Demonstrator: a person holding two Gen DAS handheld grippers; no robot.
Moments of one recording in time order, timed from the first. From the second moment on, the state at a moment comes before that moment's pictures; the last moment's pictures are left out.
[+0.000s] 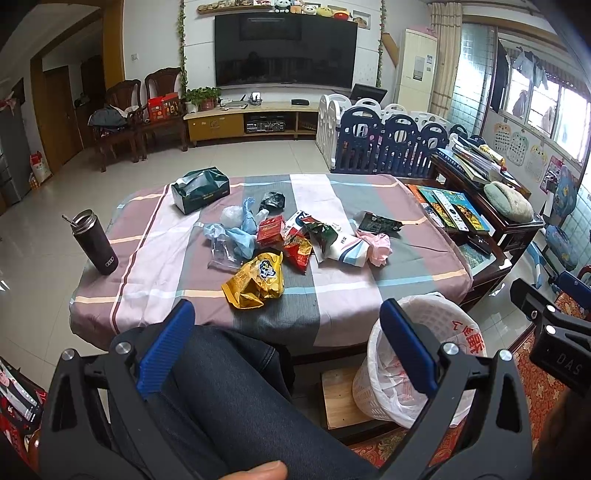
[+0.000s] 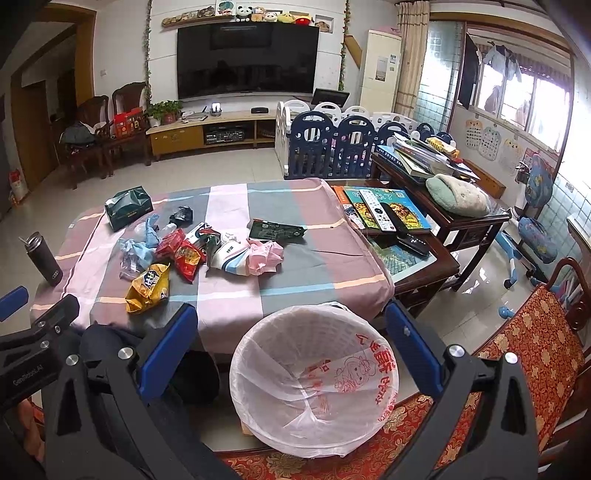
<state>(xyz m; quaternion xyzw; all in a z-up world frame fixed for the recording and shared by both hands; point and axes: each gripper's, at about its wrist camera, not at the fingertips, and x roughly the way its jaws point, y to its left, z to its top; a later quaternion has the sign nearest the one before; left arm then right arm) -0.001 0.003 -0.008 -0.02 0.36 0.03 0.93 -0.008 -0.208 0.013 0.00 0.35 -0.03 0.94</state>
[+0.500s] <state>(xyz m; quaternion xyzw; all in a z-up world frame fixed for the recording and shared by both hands) -0.001 0.002 -0.010 -0.02 0.36 0.03 0.93 -0.008 -0.209 0.011 0.00 0.35 -0.02 0.94</state>
